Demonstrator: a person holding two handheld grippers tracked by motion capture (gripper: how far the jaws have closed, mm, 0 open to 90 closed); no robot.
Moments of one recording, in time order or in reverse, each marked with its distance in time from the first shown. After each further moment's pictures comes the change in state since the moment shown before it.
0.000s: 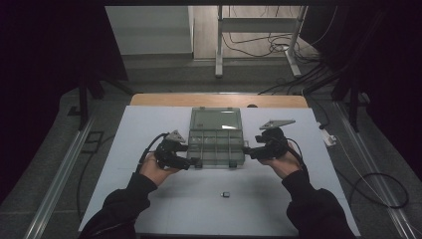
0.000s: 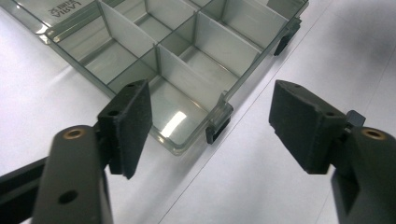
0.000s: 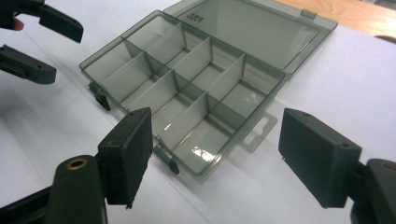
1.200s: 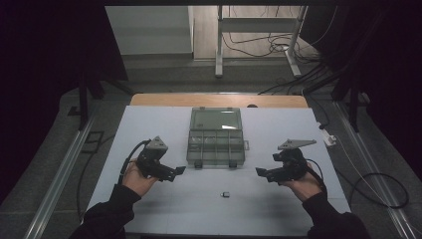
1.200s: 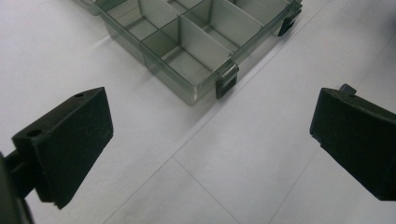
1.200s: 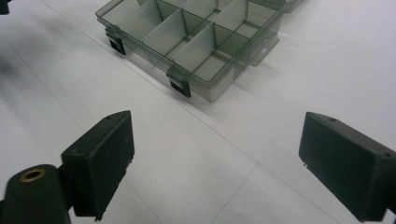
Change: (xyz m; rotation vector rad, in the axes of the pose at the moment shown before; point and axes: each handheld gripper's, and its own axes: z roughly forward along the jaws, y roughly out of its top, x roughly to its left) left arm -0.007 -0.035 -0.045 -0.033 0.067 -0.036; right arm 0.002 -0.057 -0.044 0.033 0.022 0.045
